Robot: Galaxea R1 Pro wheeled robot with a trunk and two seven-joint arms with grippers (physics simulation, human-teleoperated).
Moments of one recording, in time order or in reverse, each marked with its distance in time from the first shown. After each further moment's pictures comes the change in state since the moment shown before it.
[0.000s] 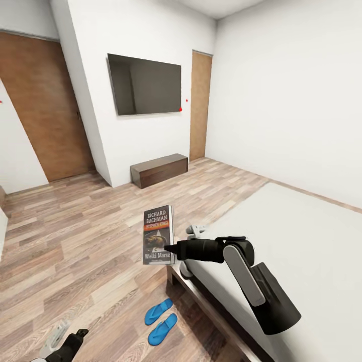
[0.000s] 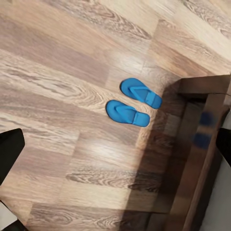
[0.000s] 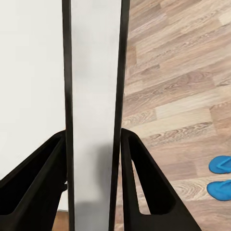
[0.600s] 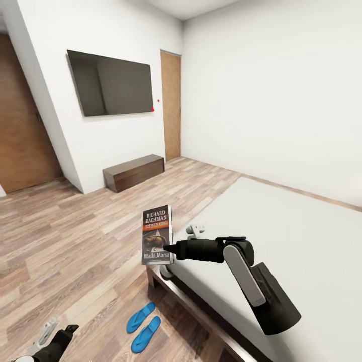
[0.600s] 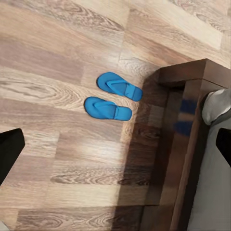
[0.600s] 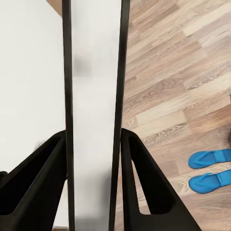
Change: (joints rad) left arm 0.001 0.019 0.081 -0.037 0.006 0.035 0.001; right arm 0.001 -0.001 0.002 0.000 -0.018 -0.004 0.000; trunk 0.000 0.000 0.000
